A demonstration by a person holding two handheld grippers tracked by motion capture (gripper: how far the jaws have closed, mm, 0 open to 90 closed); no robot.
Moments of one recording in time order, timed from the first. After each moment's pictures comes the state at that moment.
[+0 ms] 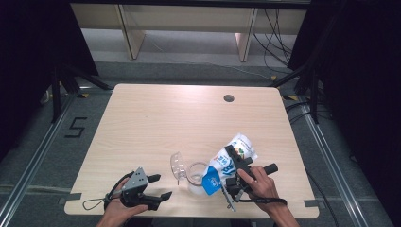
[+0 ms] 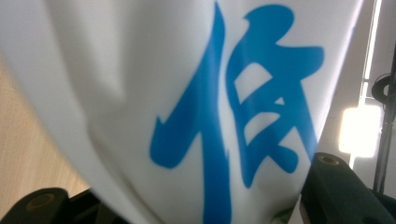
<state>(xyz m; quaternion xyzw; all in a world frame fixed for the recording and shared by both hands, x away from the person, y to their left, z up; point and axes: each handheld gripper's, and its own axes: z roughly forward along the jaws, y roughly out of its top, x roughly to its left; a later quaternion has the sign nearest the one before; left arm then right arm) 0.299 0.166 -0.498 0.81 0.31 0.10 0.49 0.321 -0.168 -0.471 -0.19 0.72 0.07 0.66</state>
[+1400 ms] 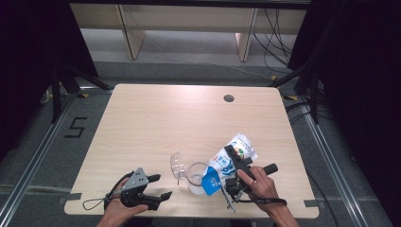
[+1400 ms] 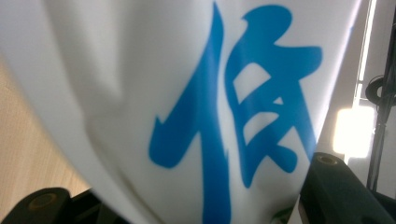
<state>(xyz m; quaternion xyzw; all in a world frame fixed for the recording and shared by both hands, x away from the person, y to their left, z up) 0.298 0.165 -0.498 0.81 0.32 0.09 0.49 0.318 -0.168 -0.472 -0.17 0.72 0.07 0.66</state>
